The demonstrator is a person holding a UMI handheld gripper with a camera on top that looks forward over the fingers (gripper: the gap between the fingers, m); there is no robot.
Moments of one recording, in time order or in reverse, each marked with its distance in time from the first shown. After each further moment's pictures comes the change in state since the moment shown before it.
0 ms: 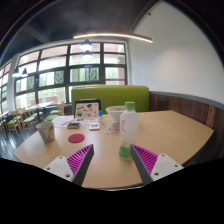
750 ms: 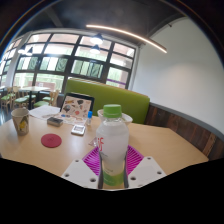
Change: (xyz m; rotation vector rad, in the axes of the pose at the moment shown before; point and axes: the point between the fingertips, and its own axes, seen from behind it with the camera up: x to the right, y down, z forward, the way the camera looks) arm 0.036 -0.027 0.133 0.024 0.081 -0.243
